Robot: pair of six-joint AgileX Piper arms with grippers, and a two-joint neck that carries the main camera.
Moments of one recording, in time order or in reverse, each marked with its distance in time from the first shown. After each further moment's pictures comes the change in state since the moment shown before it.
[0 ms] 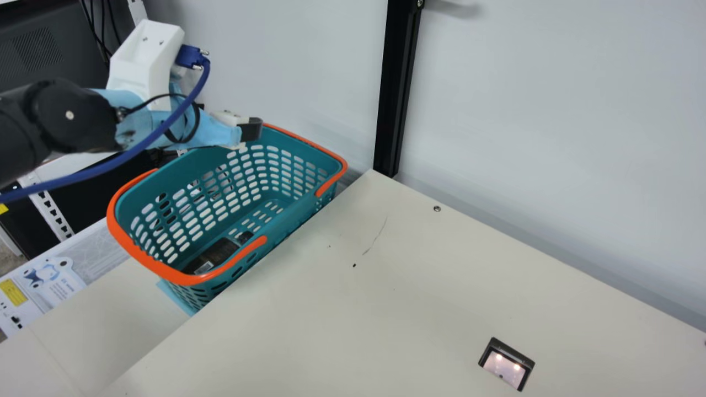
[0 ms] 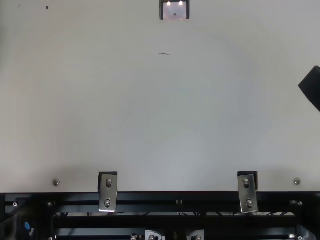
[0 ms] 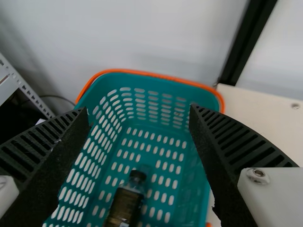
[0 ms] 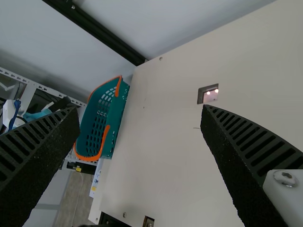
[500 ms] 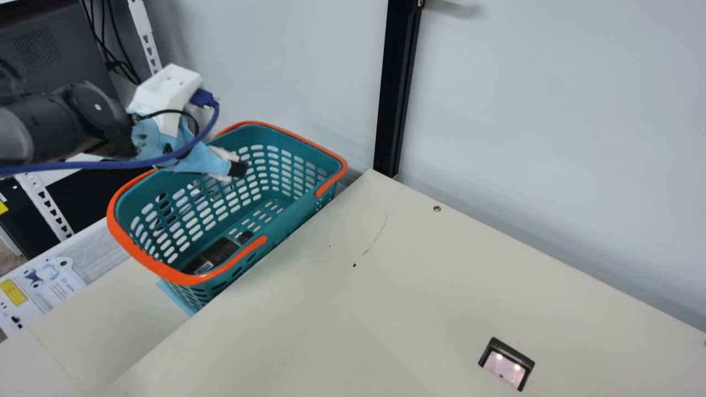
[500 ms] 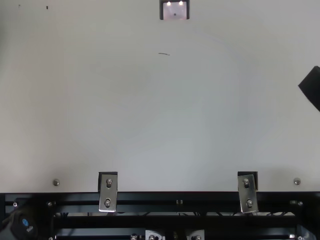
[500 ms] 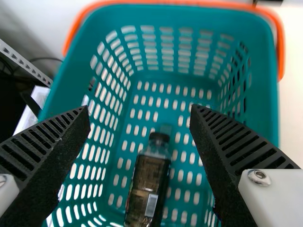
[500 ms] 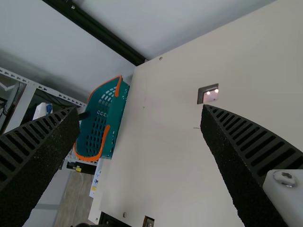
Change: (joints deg) left arm 6.0 14.1 -2.2 -5.0 3.2 18.3; right arm 0.0 0.0 0.0 0.0 0.0 0.0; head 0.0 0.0
